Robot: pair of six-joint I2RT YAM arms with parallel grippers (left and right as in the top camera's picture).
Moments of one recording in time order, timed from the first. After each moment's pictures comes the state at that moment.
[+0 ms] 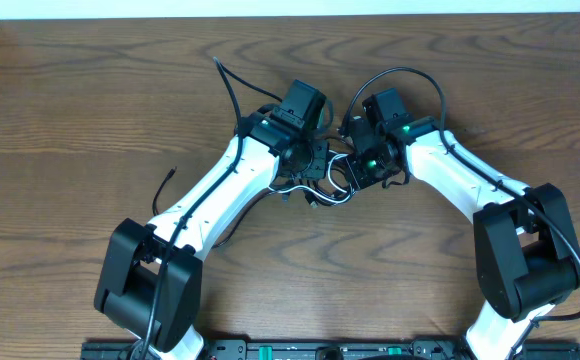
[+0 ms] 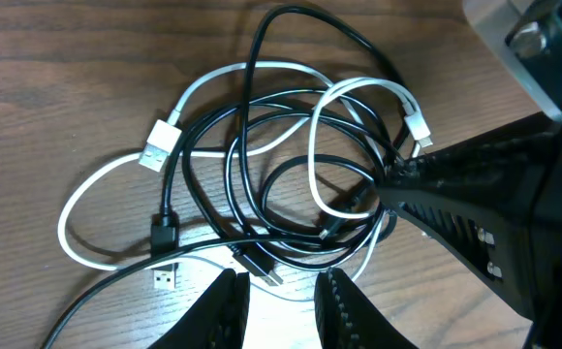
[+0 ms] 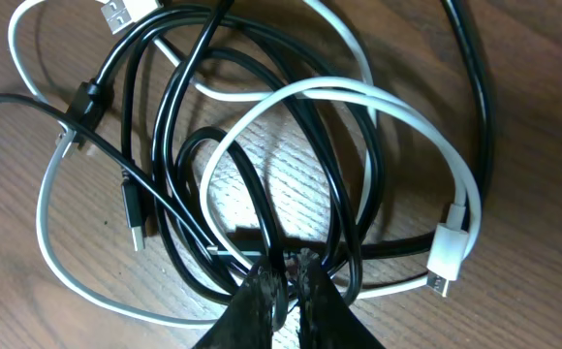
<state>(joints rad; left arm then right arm) -0.53 1.78 1.36 -0.79 0.14 -0.38 0.40 1.89 1.24 -0.64 -0.34 0.00</state>
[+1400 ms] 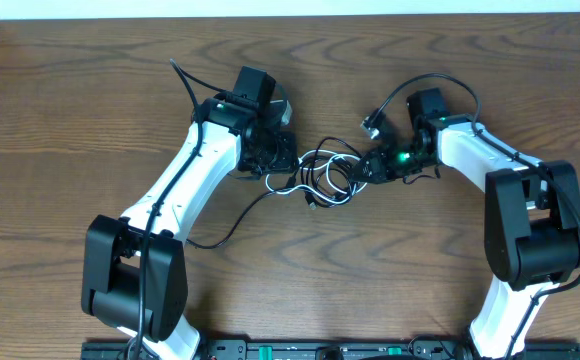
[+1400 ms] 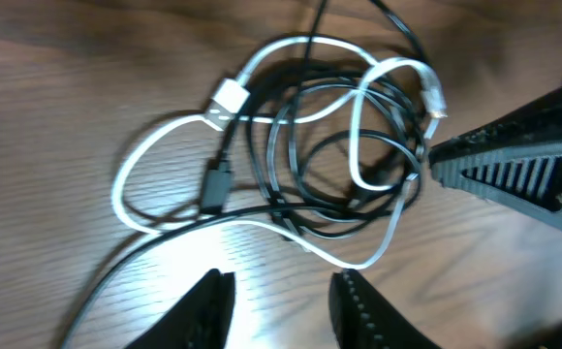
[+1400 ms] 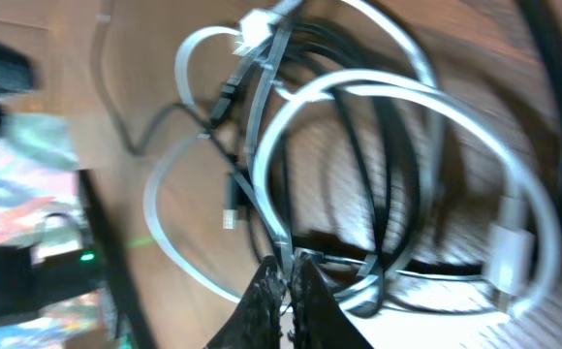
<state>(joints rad) -0.34 1.78 1.36 -0.89 0.37 -0.30 0.19 2.01 1.22 -0.62 -0.89 -0.10</state>
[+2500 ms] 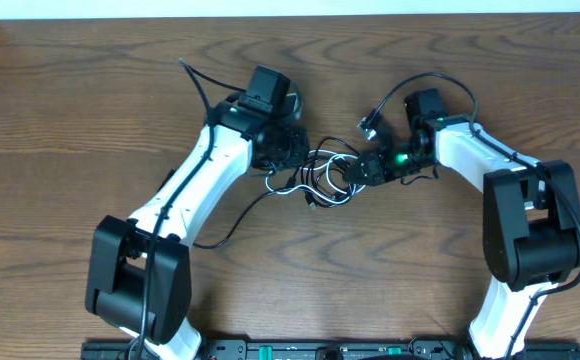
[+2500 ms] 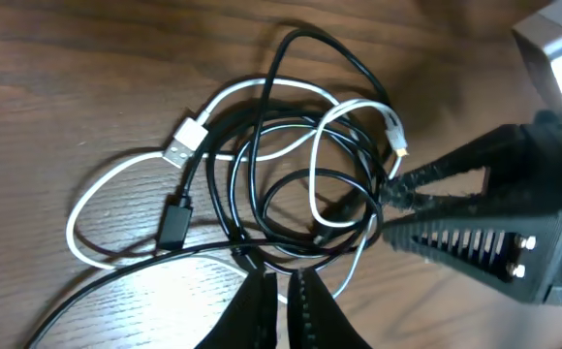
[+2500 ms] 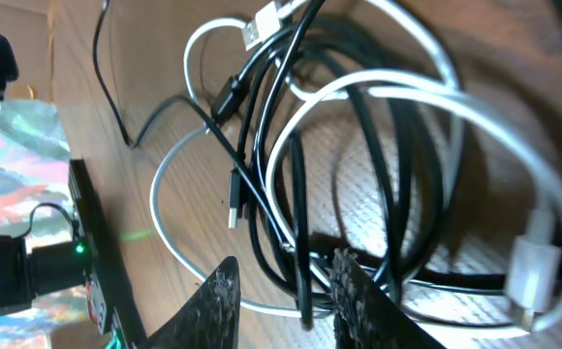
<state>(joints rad) -0.40 1.78 1.36 -0.79 0.33 -0.41 0.21 2.01 1.22 -0.62 -0.89 -0.13</state>
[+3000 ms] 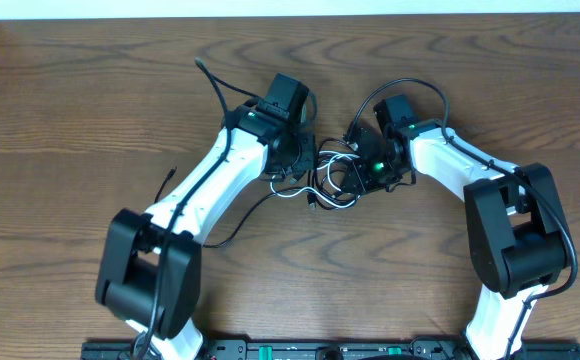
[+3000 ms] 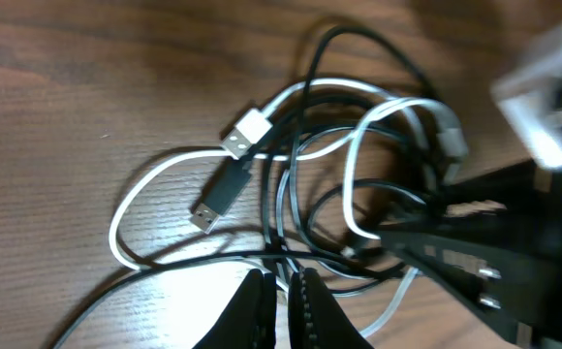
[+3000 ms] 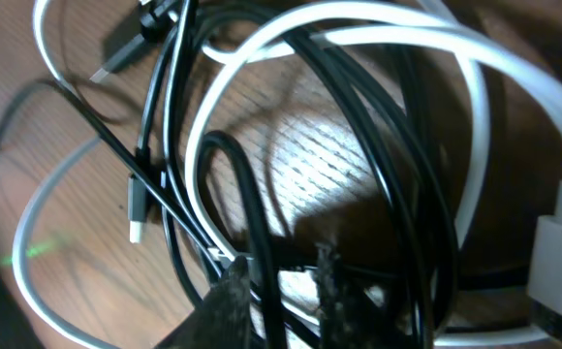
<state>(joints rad) -0.46 1.82 1.36 -0.79 0.19 -0.46 0.33 2.00 1.22 -0.63 -0.54 -0.02</state>
